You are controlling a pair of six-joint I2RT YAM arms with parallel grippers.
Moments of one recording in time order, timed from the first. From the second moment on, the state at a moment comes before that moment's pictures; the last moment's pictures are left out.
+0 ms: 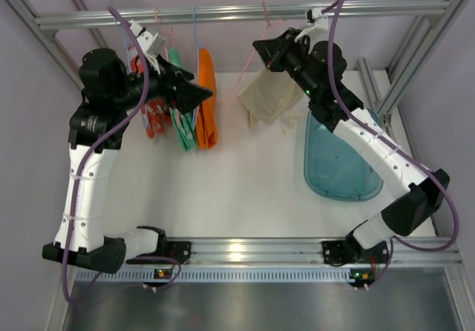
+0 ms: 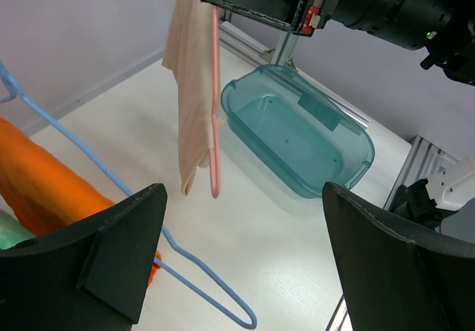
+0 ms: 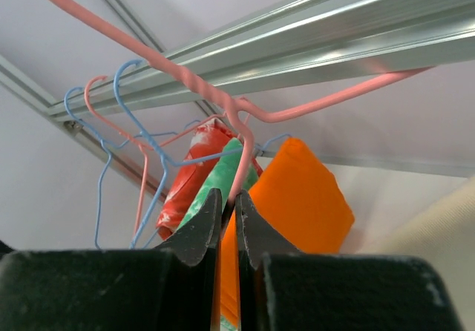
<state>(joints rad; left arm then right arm) -0.19 1.21 1.71 -0.63 0.76 -0.12 0.62 1.53 1.63 0.08 0.04 0.57</state>
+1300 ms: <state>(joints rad) -0.62 1.55 1.67 0.00 0.98 -0.80 0.53 1.13 1.29 0.14 -0.39 0.69</state>
